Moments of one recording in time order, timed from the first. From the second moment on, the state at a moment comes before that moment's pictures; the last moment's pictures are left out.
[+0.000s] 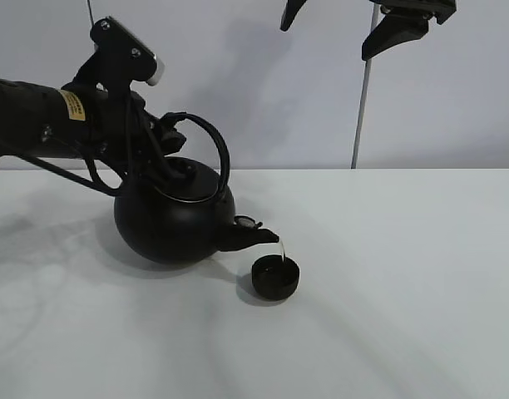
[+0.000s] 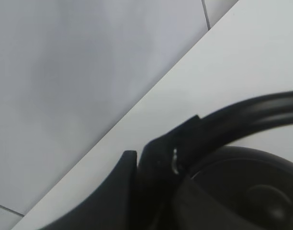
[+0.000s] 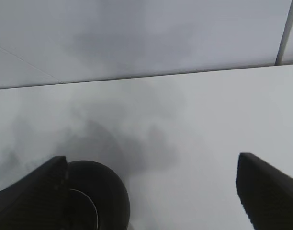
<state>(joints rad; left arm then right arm) -0.43 1.90 -0.90 0.25 -0.55 0.31 0.37 1.74 -1.54 0.03 0.63 0.35</state>
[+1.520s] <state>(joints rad) -0.43 1.71 -0.35 -0.20 -1.02 0.17 0.37 1.74 -1.54 0.03 0.63 0.35</state>
